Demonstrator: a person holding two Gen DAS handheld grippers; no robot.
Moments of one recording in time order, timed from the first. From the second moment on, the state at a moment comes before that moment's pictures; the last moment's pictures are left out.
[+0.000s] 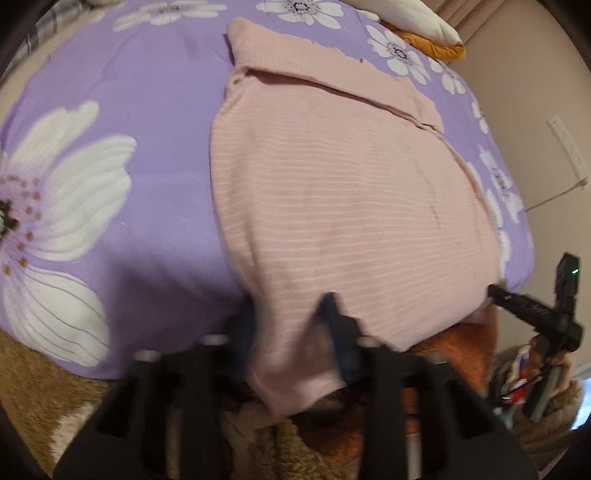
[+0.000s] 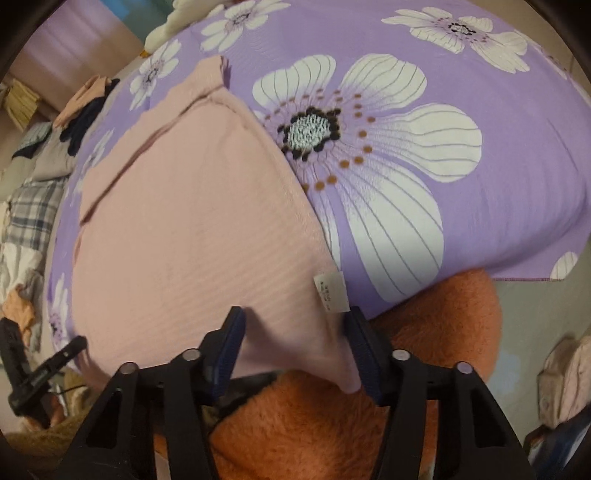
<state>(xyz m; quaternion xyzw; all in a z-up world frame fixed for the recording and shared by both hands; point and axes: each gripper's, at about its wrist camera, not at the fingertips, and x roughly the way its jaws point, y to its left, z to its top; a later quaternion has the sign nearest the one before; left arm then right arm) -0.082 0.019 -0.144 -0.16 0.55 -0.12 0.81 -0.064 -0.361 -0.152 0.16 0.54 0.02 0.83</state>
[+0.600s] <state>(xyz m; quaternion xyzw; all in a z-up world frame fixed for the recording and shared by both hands) -0.056 0.032 -0.090 -0.23 0.51 -0.16 0.81 -0.028 -0.338 -0.064 0.17 0.44 0.19 0.86</state>
